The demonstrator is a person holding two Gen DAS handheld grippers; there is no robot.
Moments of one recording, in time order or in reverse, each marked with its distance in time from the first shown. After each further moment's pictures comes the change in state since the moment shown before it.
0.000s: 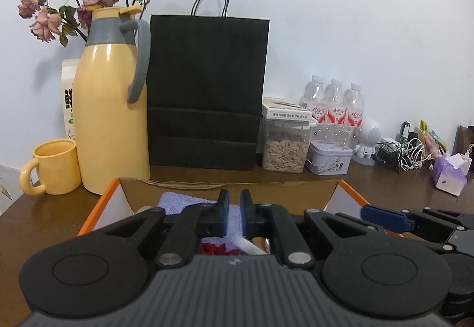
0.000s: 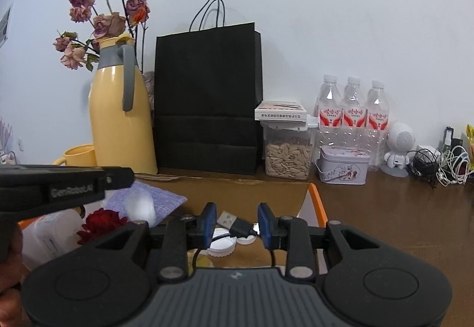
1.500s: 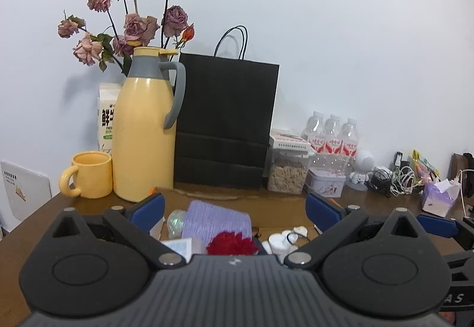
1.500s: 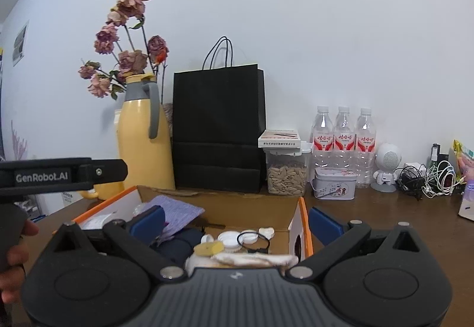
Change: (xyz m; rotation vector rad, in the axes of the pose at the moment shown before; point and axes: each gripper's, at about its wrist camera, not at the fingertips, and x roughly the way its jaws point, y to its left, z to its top) left arm -0.094 0.014 -0.004 -0.053 -0.104 0.017; right arm -0.097 -0.001 -0.006 -0.008 -0.100 0.040
